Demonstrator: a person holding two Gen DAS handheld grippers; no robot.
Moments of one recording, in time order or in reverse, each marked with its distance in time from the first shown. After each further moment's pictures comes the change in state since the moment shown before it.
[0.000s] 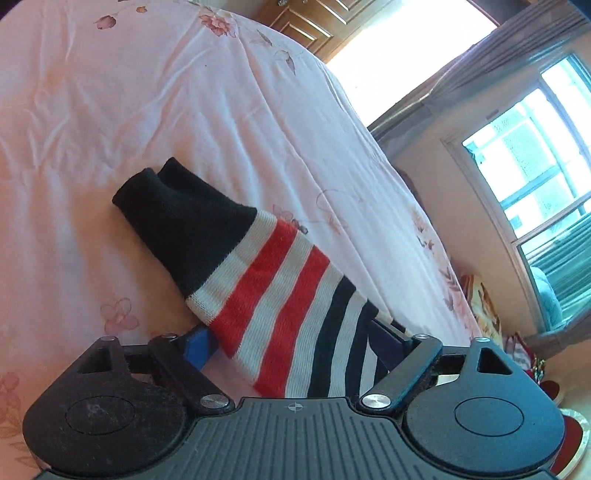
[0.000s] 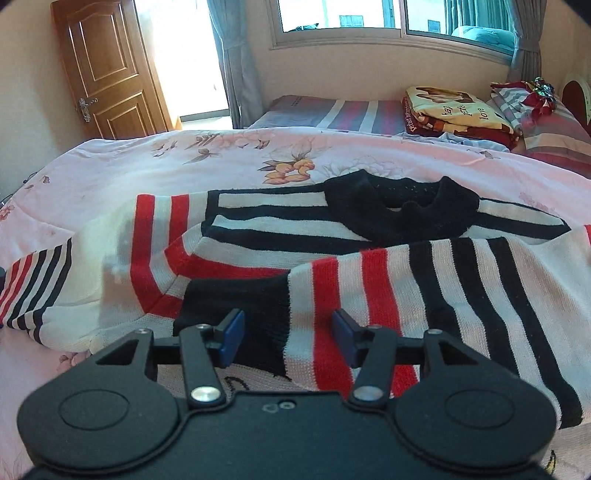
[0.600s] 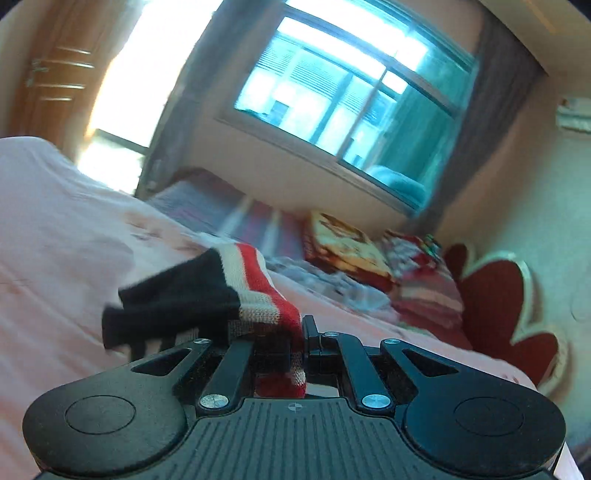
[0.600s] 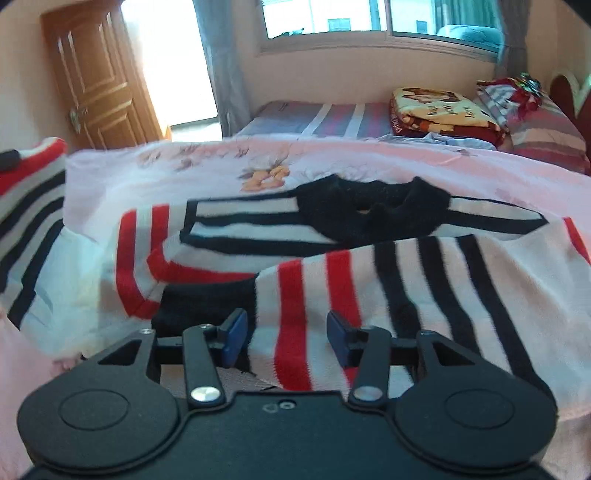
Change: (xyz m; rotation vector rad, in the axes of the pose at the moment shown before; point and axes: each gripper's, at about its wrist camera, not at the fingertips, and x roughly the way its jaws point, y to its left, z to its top) left arm -0.033 -0.255 -0.117 0.663 0.031 -0.475; right arm -0.024 -0.032 -0.001 0.073 -0.045 -0.014
